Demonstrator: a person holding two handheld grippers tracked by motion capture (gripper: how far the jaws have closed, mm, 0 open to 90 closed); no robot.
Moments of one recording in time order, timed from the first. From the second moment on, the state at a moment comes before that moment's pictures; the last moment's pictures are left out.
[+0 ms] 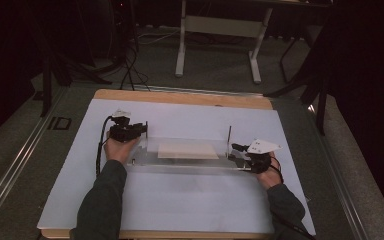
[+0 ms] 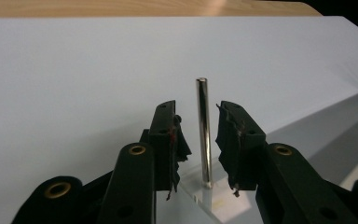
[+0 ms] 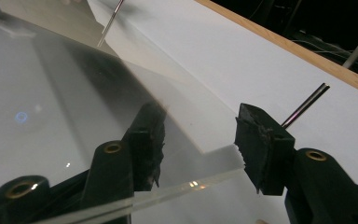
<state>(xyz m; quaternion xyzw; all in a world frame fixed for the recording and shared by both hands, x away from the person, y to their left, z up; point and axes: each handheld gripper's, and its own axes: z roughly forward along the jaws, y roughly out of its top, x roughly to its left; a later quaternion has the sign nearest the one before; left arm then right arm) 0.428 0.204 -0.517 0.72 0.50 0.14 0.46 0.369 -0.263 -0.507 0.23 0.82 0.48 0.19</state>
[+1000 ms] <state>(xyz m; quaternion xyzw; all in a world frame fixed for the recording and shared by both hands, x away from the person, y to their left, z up) 0.349 0.226 -0.509 0.74 0.43 0.23 0.47 0.373 -0.263 -0.503 0.24 0.82 0.48 0.18</state>
